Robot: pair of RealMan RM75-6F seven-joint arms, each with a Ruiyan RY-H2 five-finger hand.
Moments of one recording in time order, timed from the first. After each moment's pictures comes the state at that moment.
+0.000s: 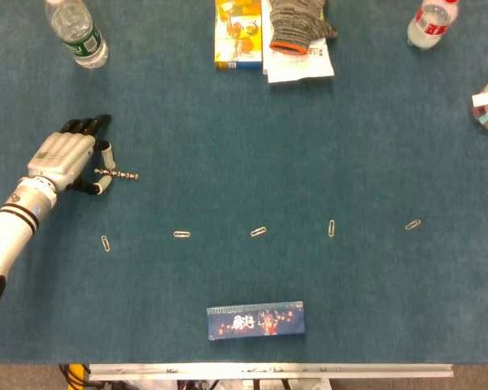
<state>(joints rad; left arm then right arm) -0.62 -1.46 -0.01 -1.12 1.34 0.70 -0.25 0.22 -1.14 0.17 -1.37 -1.20 1.24 -0.10</state>
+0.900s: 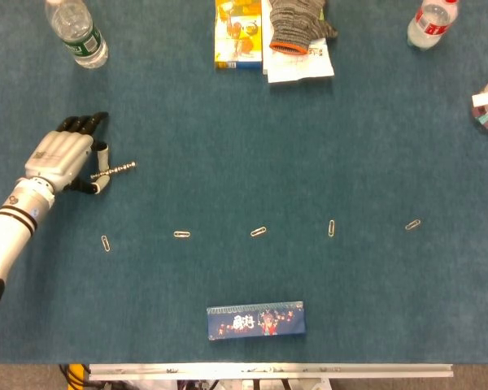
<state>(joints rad) -0.61 -1.45 -0.02 -1.14 1.34 0.74 -0.20 0.22 -1.13 0.18 -1.37 -1.20 1.25 -0.09</state>
